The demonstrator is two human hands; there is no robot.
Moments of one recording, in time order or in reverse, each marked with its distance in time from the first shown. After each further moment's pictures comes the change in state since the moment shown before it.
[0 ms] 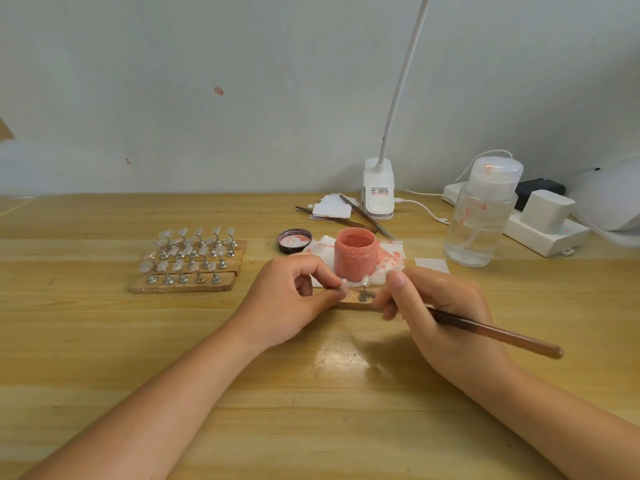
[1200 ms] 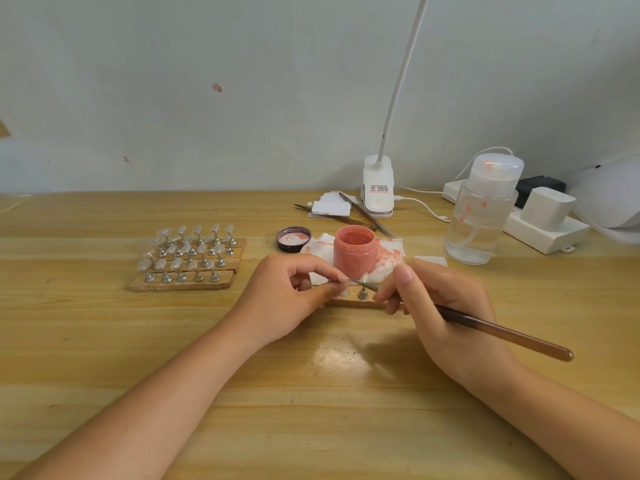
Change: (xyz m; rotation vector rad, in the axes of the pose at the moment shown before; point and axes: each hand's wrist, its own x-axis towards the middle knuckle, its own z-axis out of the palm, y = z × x) left_hand 0.000 -0.001 -0.003 -0.053 -0.031 0.011; right_hand 0.000 0.000 -0.002 0.045 0.010 0.008
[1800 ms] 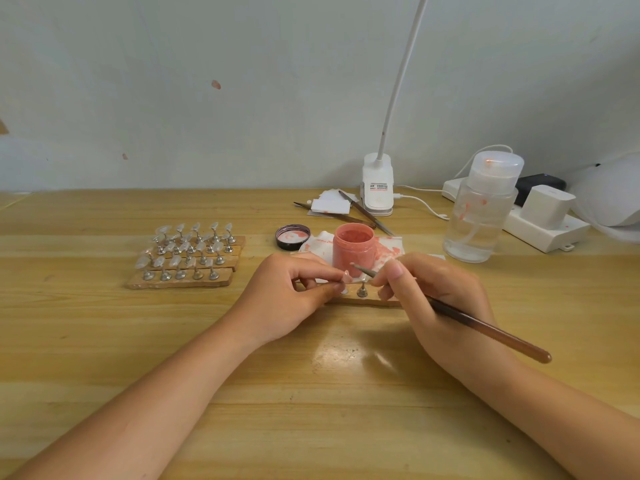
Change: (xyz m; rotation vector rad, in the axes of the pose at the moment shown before) left_hand -0.002 0.005 0.001 0.048 -0.055 0.033; right_hand 0.003 -0.002 0.002 -0.085 0.038 0.007
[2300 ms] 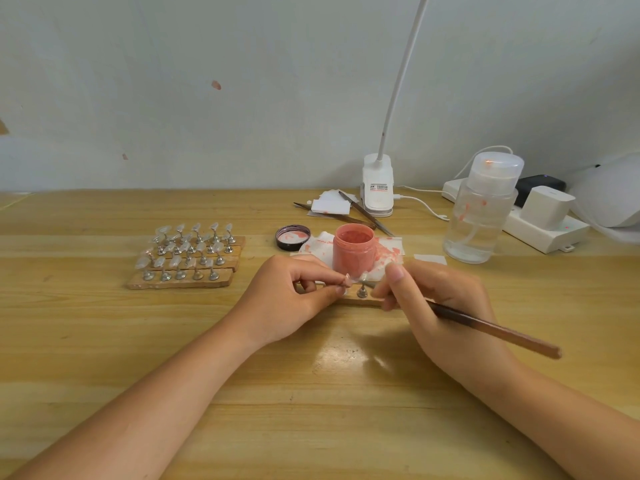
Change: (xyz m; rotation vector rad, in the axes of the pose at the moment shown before) left_hand 0.000 -0.001 -0.001 0.016 -0.030 -0.021; right_hand -0.002 0.001 -0.001 0.020 -0.028 -0.026
